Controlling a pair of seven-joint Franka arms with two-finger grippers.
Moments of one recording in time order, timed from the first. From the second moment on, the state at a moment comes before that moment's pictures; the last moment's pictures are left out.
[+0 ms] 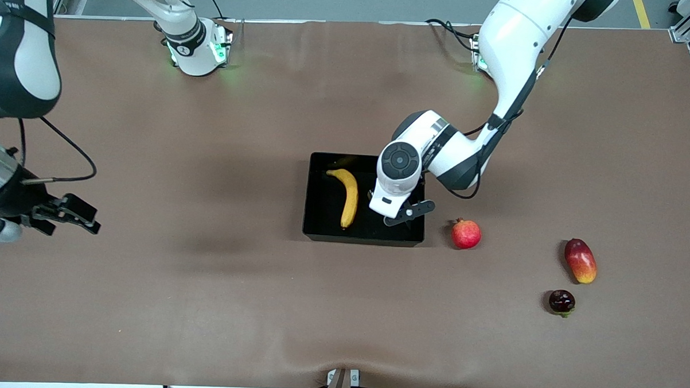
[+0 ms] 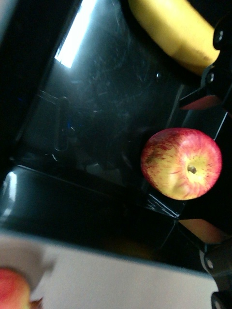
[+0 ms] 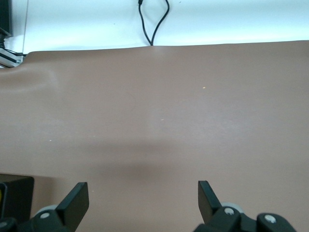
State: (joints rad) left arm -0.45 0.66 -0.26 -1.60 0.12 2.04 -1.10; right arm 0.01 0.28 -0.01 -1.49 0.14 2.01 -0.05
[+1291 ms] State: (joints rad) left arm -0.19 0.36 -0.24 -1.50 0.14 1.74 -0.89; right arm 0.03 0.30 -0.01 -1.50 0.17 1.98 -0.05
